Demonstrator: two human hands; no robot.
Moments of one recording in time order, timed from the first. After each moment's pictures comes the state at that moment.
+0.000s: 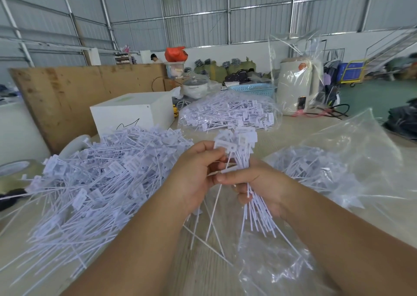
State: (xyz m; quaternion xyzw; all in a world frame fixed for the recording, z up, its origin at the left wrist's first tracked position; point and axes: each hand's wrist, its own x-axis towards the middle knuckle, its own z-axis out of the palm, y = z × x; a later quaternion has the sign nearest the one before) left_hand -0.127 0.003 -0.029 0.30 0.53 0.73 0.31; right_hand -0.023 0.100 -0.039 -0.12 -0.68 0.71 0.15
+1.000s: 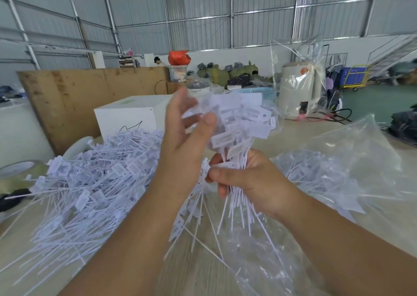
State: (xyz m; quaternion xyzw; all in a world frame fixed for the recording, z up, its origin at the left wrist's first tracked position) left_hand -0.117 -0.022 0.005 0.47 0.52 0.71 -0.02; right_hand -0.027 0.084 -0.030 0.04 -0.69 0.68 0.25
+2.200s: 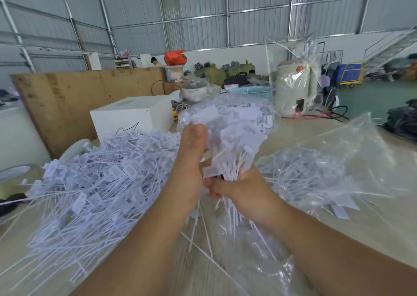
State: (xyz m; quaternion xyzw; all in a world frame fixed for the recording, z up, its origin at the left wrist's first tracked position) left_hand -0.111 -0.008 -0.017 0.39 0.50 0.74 0.20; right_hand -0.032 0.077 -0.053 -0.04 -0.70 0.65 0.29
